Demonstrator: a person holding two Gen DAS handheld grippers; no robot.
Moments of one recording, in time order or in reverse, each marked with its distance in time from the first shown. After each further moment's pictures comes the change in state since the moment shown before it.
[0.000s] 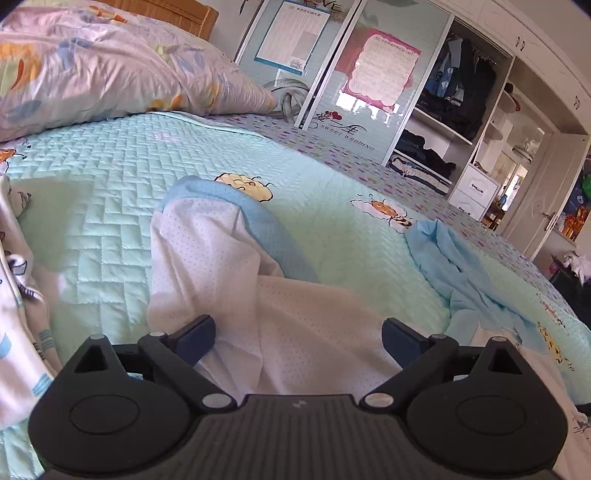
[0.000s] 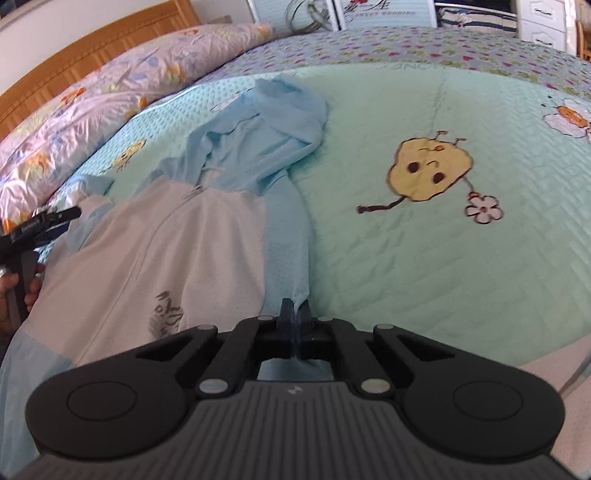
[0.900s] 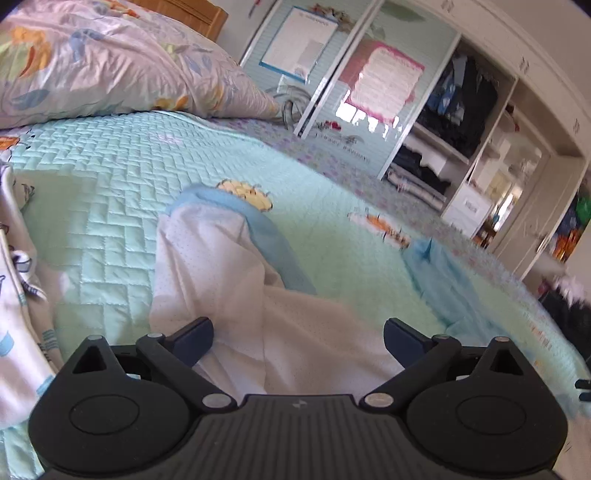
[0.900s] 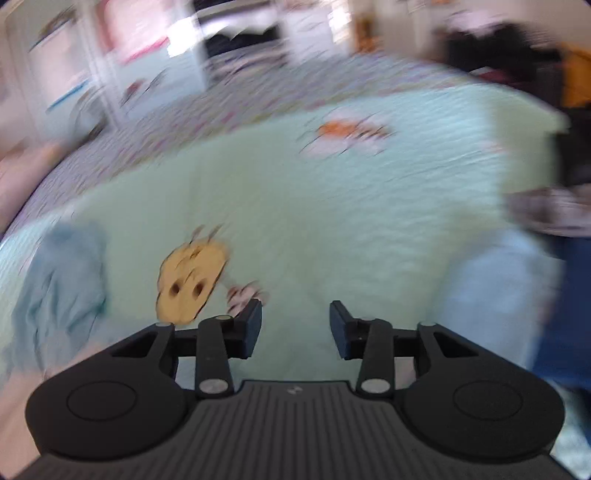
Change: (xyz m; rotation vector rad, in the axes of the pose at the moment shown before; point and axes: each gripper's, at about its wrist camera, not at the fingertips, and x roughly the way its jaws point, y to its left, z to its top) left arm -0.015 0.017 0.009 -0.109 -0.073 -0.054; right arm -0.047 -0.047 0.016 0.572 -0.379 -0.514
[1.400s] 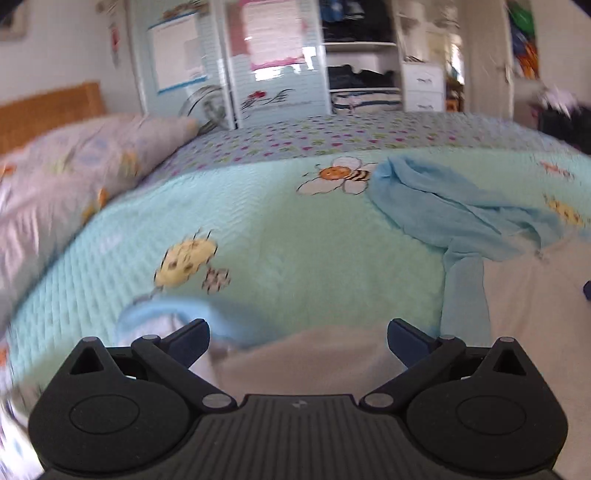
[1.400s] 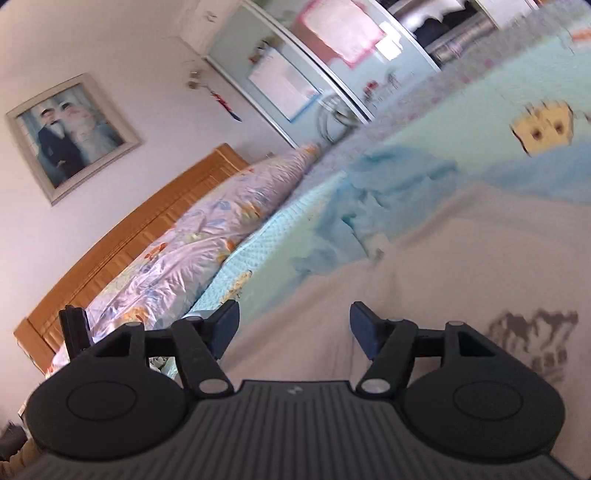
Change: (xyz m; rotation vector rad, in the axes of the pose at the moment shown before) left arm 0.043 -0.113 0.016 0.713 0.189 0.071; right arm 0.007 0.089 -0.132 0.057 0.146 0.882
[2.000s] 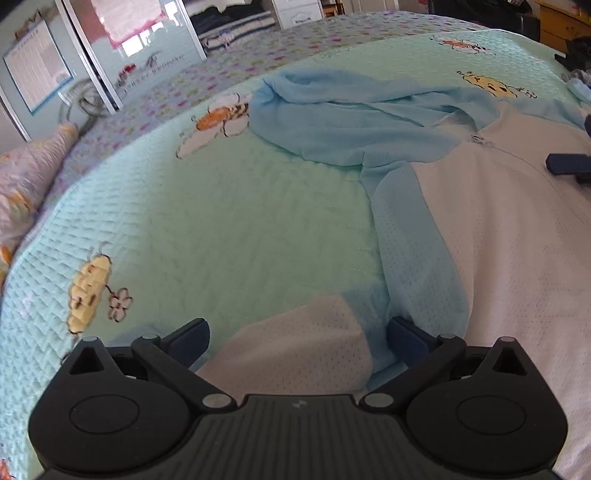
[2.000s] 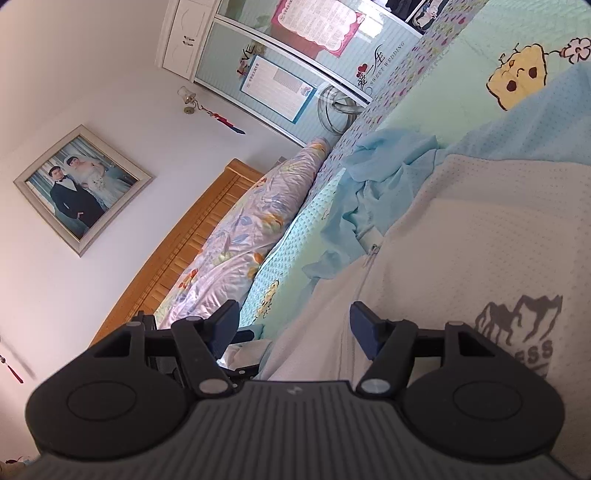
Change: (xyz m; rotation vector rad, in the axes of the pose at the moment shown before) left arm 0.054 -0.023 0.004 0.298 0.288 -0.235; right arm -0.011 -0.023 0.010 0.152 -0.007 0.122
